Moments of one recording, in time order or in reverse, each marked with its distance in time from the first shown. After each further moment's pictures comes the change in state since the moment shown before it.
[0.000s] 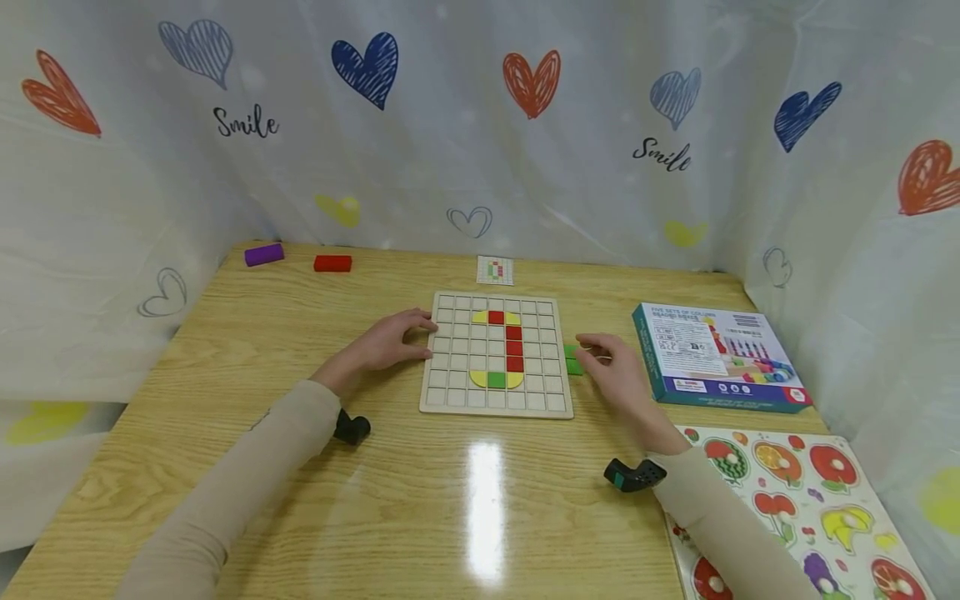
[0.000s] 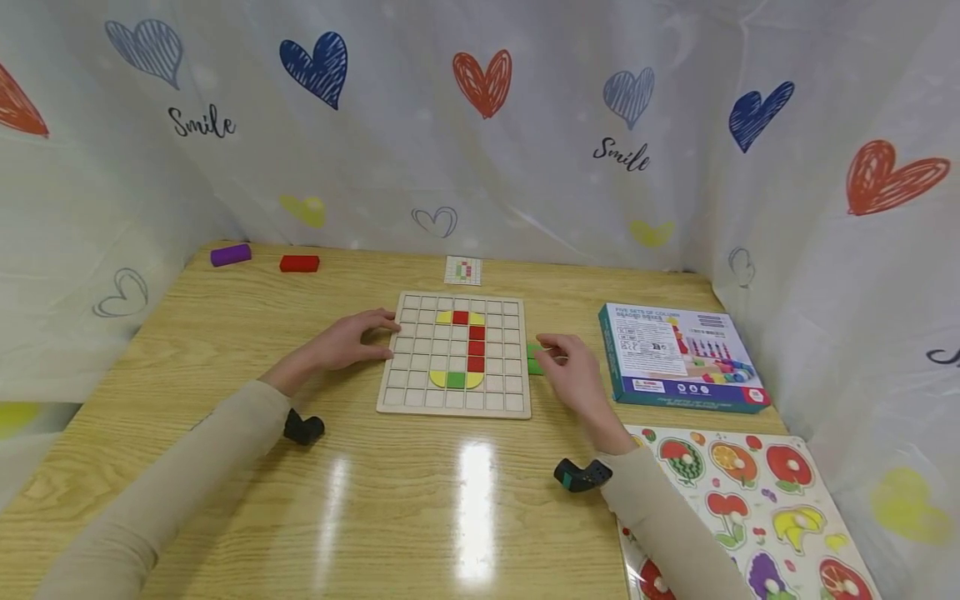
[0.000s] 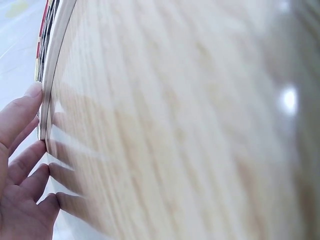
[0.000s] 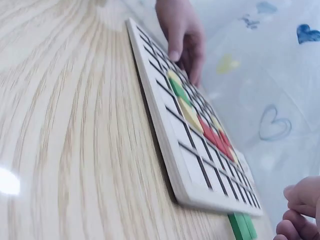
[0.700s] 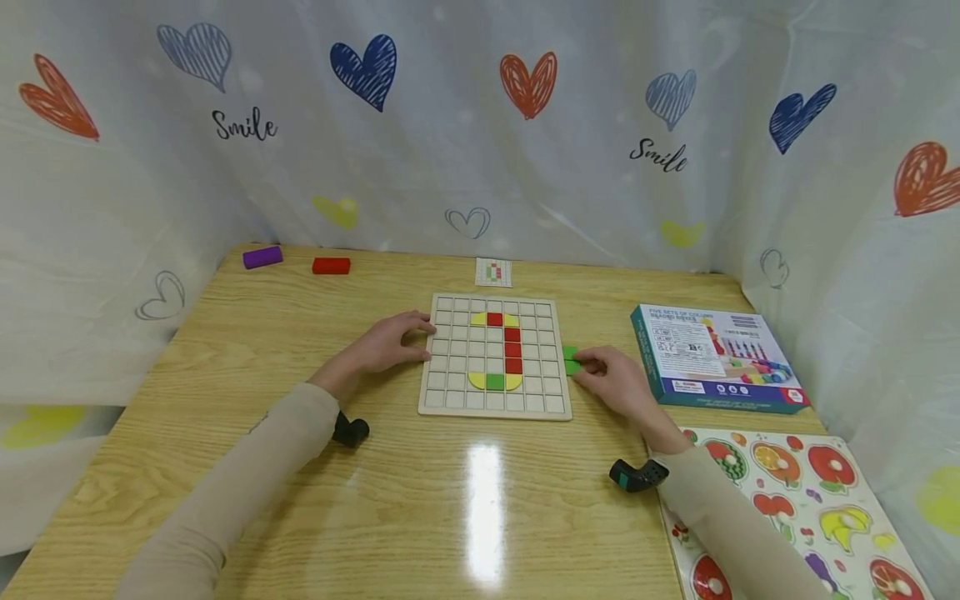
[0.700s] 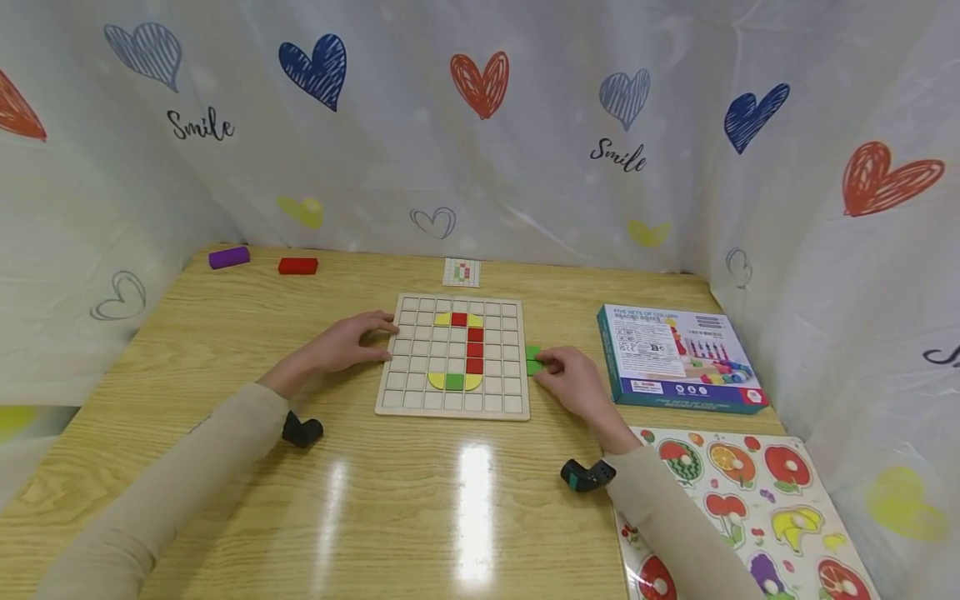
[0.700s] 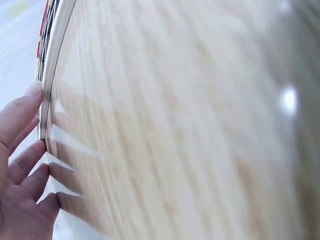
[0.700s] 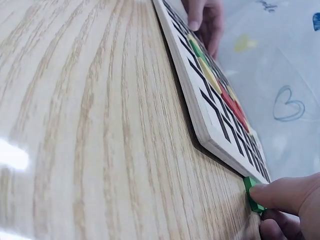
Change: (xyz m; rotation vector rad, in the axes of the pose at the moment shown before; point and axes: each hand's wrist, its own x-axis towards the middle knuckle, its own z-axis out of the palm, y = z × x) left_hand -0.001 0.002 0.000 -0.006 0.000 -0.010; right_hand 0.002 0.018 -0.004 -0.215 -0.103 -0.057
